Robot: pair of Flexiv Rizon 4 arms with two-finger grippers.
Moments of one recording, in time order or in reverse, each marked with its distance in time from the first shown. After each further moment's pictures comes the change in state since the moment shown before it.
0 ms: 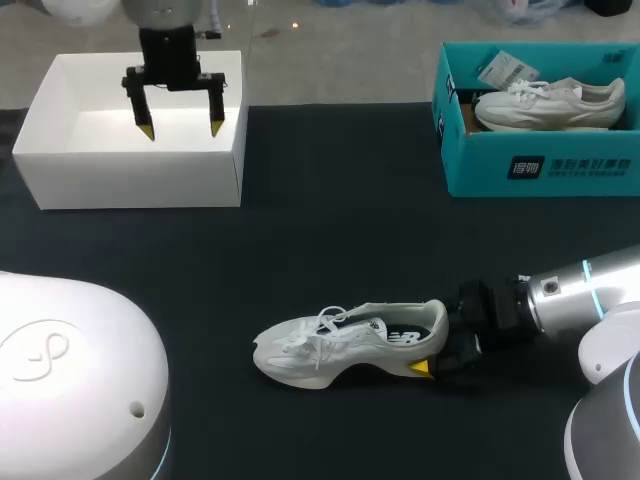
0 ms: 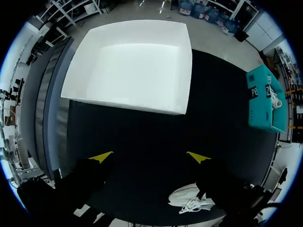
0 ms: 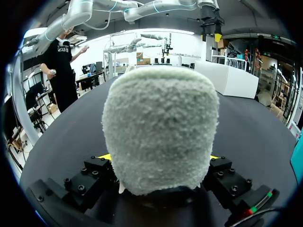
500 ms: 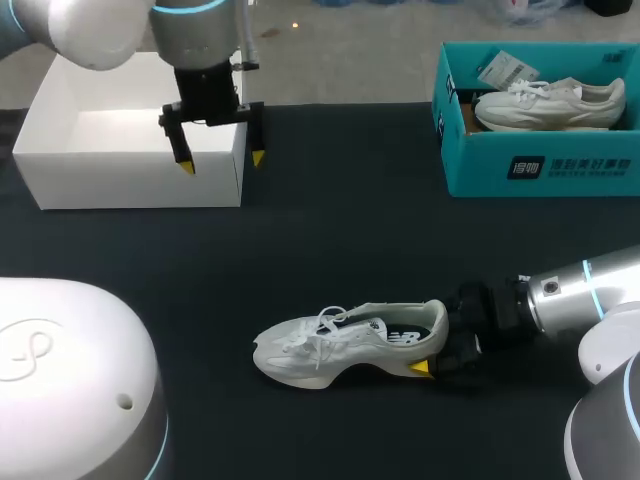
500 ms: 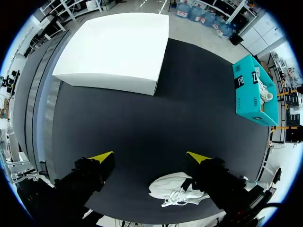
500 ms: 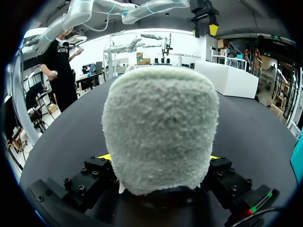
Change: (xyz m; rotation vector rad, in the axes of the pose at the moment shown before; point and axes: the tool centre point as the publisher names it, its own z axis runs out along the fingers) left arm 0.052 0.071 0.003 0.021 0.091 -0.011; right arm 0.000 0.000 0.000 0.000 0.000 0.000
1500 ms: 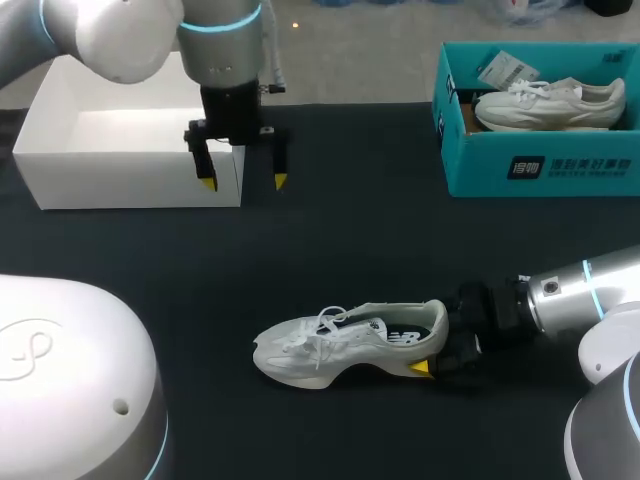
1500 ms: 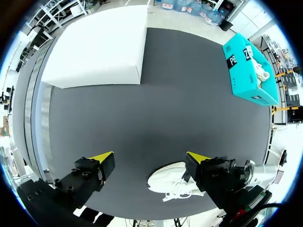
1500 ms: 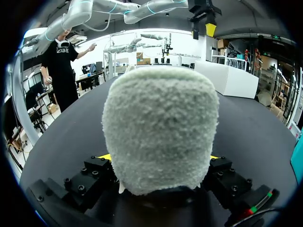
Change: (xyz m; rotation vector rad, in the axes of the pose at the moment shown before) left arm 0.029 0.035 0.014 -0.056 -0.002 0.137; right arm 0.000 0.000 0.000 0.000 0.000 0.000
